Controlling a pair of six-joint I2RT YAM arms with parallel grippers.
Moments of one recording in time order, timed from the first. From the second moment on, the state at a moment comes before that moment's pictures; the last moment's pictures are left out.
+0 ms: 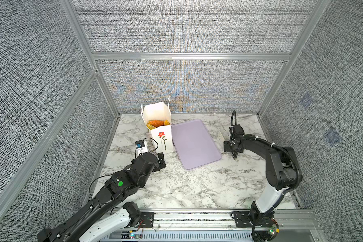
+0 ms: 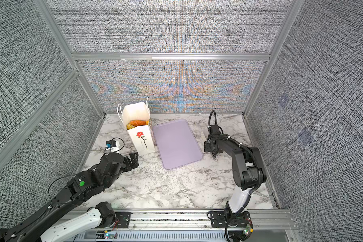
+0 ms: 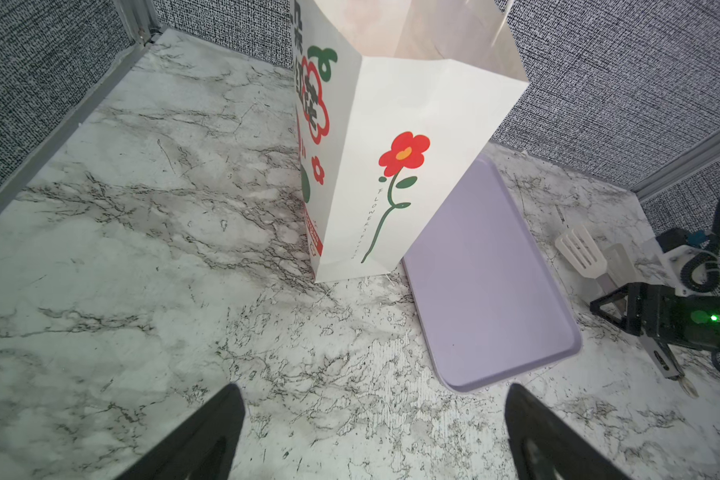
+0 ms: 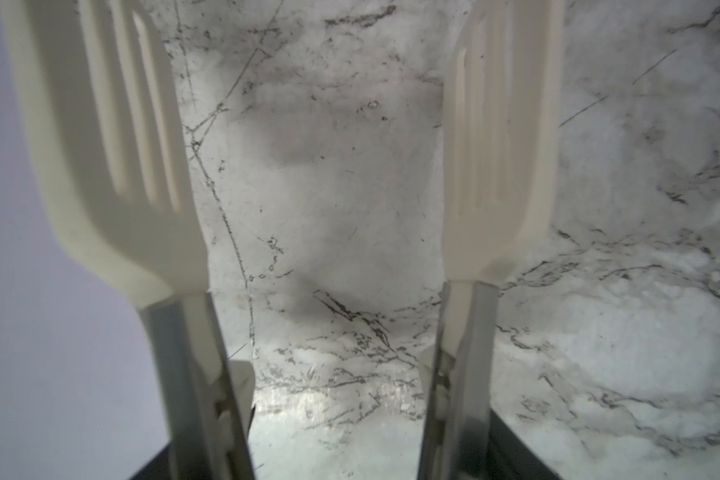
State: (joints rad) left arm -0.84 0.76 0.87 -0.79 -0.52 -0.76; right arm 0.18 1.79 1.13 -0.51 0.14 0.18
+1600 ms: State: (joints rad) left arm -0.79 0.79 0.78 -0.81 -0.66 -0.80; right arm 0.04 1.41 0.30 0.76 0.24 0.02
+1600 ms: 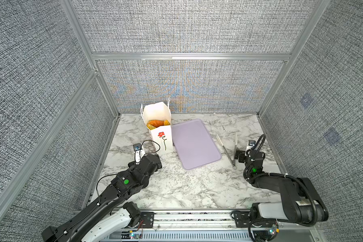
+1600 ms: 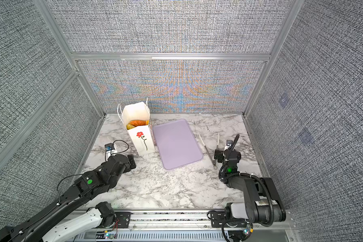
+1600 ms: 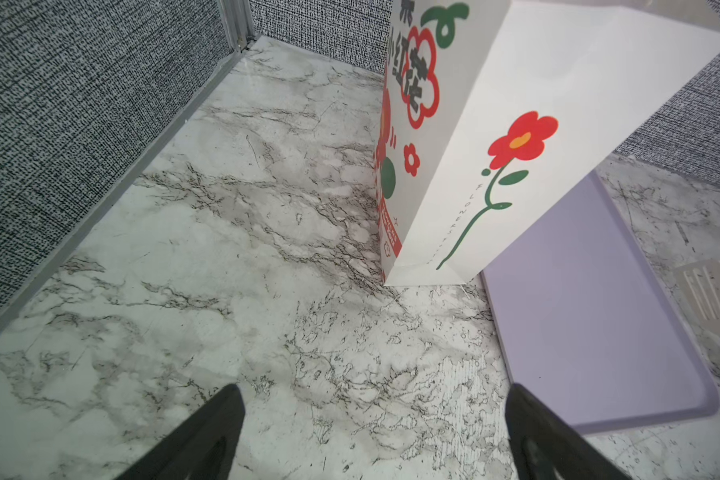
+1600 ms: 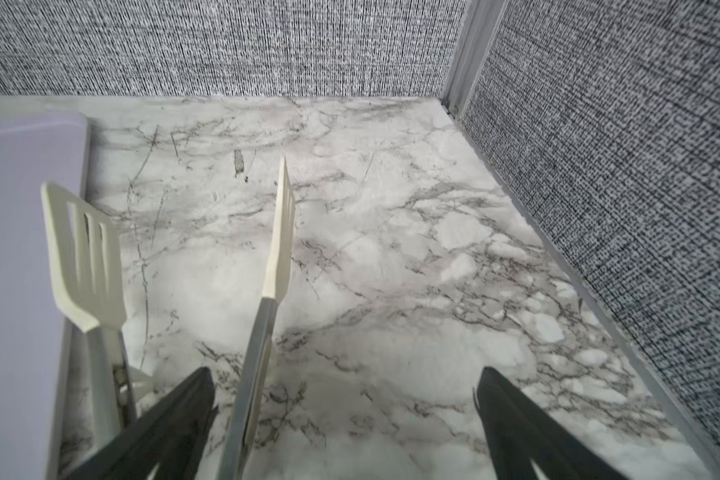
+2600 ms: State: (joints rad) left arm -0.23 1.28 0.18 0.77 -0.67 -0.04; right arm 0.01 1.55 0.31 0.93 0.19 0.01
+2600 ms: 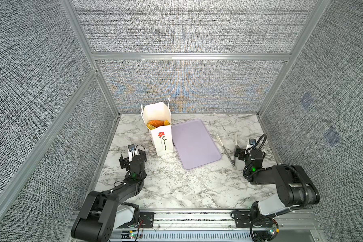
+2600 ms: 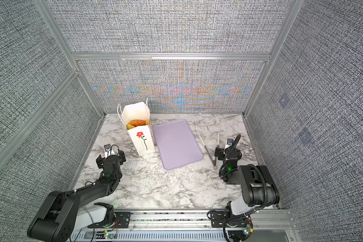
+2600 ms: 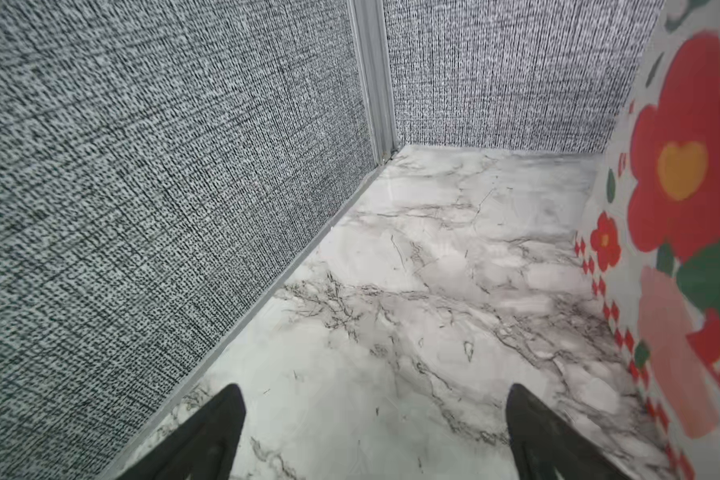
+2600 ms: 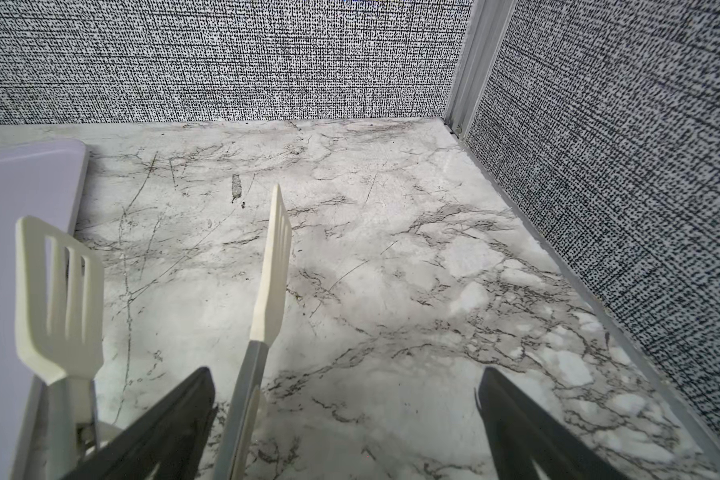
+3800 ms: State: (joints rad) left arm -0.05 1.54 0.15 1.29 -0.21 0.03; right arm 0.01 1.55 0.31 0.93 0.18 0.01
